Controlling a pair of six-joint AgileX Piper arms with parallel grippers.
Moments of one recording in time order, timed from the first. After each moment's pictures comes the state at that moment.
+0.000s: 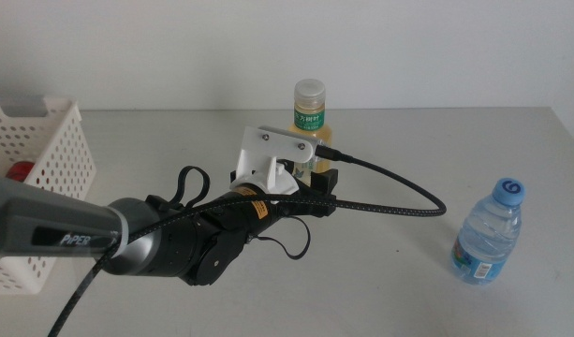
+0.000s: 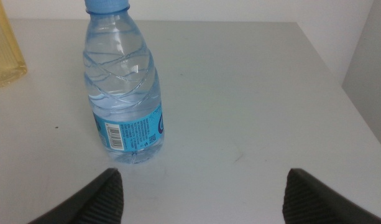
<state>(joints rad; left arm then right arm) -0.63 1.90 -0.88 -0.02 -0.67 -0.20 -0.03 -0.01 0.03 0.08 0.34 -0.08</state>
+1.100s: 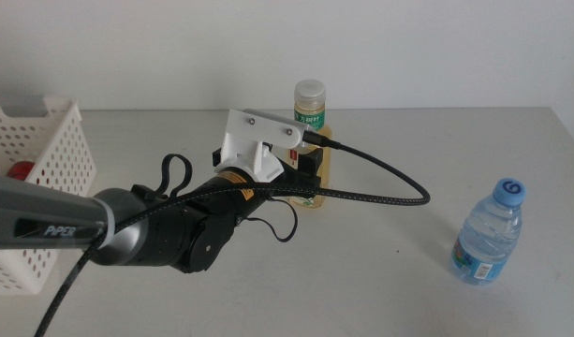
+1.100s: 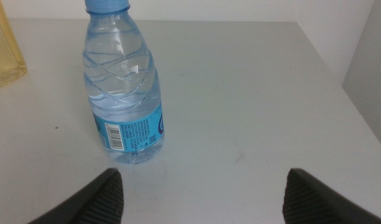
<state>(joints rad) -0.59 1.88 -0.89 -0.11 -0.69 -0.03 -0.03 -0.01 0.03 0.08 0.34 -0.08</state>
